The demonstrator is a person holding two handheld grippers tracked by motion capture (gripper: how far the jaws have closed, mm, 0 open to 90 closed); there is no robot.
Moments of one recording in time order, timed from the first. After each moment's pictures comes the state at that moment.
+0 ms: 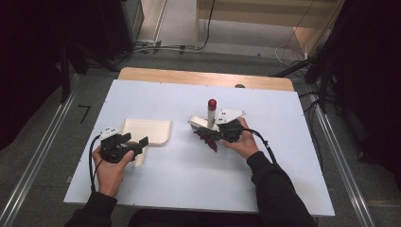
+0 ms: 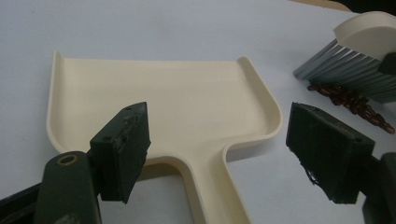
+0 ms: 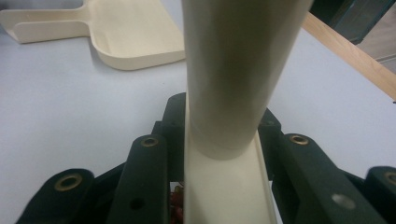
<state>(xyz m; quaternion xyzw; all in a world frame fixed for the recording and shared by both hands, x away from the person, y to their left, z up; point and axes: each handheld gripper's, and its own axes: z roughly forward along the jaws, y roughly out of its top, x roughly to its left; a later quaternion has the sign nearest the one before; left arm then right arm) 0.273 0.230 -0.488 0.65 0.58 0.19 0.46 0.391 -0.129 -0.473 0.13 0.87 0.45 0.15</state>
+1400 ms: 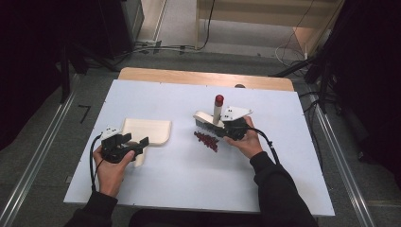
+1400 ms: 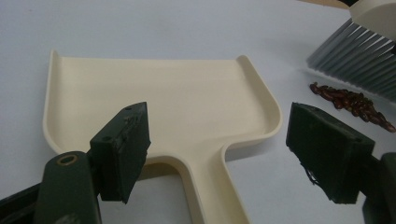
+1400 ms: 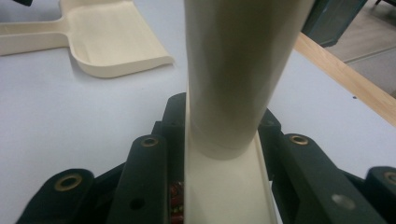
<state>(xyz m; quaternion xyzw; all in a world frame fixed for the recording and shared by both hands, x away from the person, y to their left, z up) 0.273 0.229 -0.489 0.65 0.58 0.19 0.45 0.393 -0.142 -0.464 0.17 0.86 0.46 0.18</state>
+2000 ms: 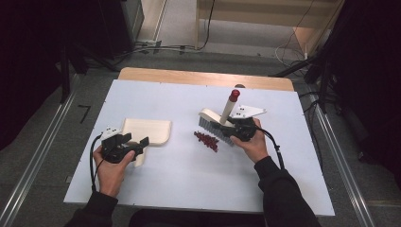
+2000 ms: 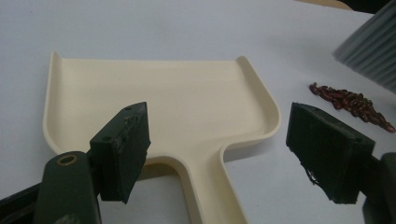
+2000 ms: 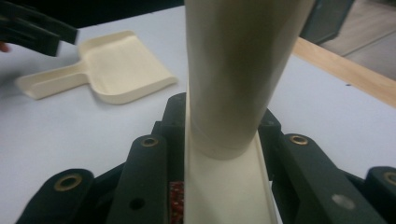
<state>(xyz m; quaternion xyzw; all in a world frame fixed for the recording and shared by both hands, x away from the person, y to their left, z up) 0.273 0.227 -0.488 0.65 0.58 0.19 0.45 0.382 -0.164 -0.453 0.22 0.83 0.50 0.13</state>
